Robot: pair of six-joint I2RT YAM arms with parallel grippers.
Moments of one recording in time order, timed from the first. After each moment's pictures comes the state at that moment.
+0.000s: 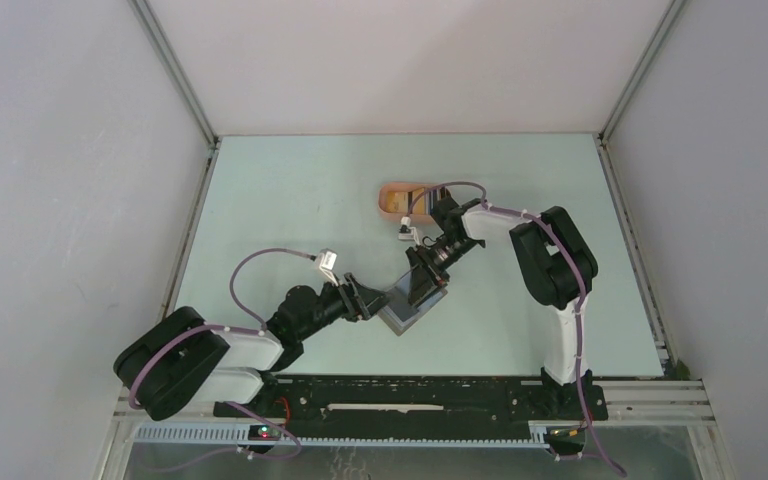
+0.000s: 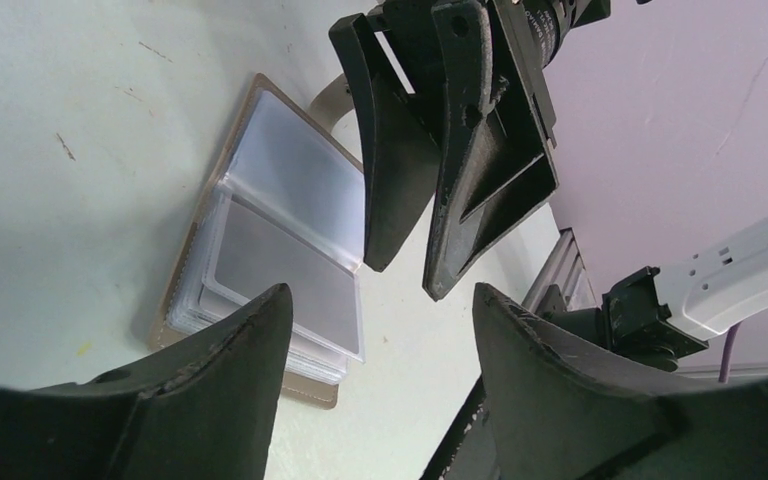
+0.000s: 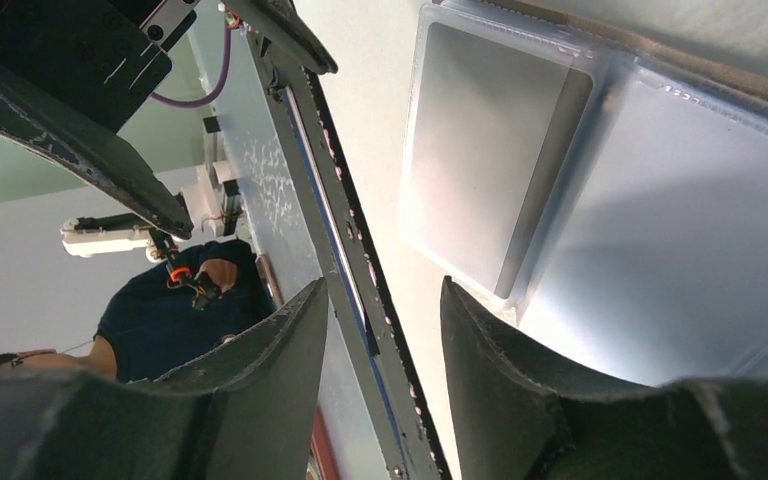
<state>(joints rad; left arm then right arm) -0.71 1.28 0.08 1.03 0.17 -0.89 0.52 2.06 1.32 -0.83 -1.09 -0.19</state>
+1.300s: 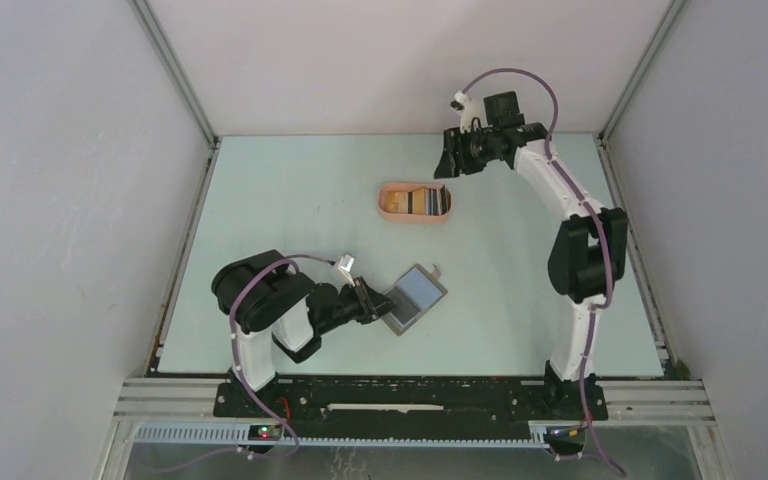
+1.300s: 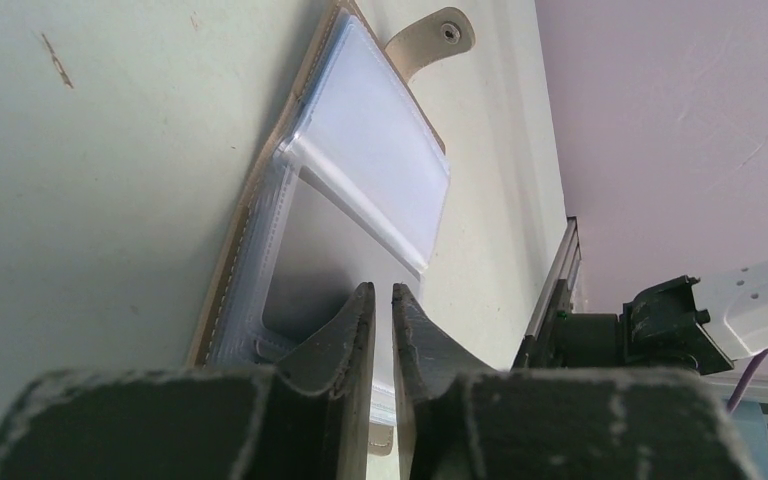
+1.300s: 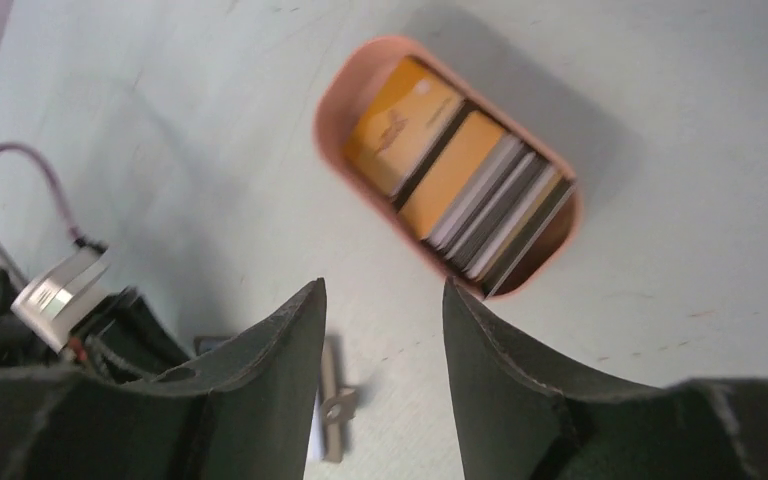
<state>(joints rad) -0.71 1.89 0.17 1.45 0.23 -1.03 0.27 1.96 1.82 -0.67 -0.56 0.00</state>
